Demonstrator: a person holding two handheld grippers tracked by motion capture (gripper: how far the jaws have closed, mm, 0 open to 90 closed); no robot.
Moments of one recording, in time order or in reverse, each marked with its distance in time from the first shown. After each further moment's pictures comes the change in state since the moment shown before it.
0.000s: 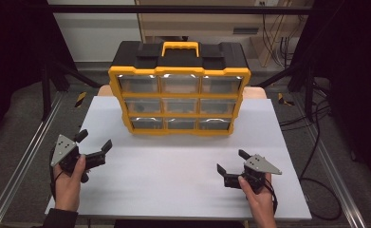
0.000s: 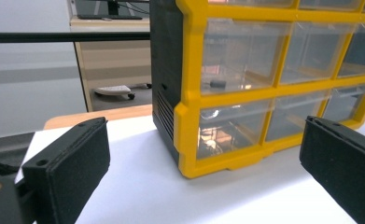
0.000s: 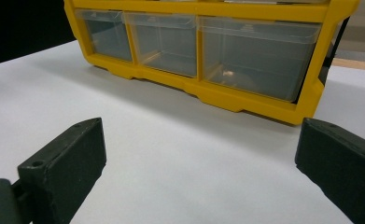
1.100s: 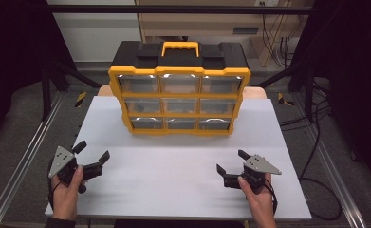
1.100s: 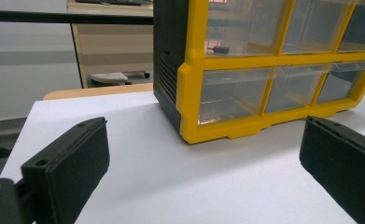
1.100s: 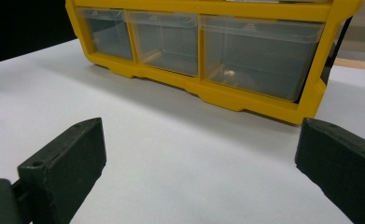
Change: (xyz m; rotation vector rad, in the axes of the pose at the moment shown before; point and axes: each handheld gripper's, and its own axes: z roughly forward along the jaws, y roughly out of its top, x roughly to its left) left arm 0.006 -0.031 -0.016 0.026 -0.012 -0.020; right arm 0.001 0.000 0.000 0.004 0.003 -0.001
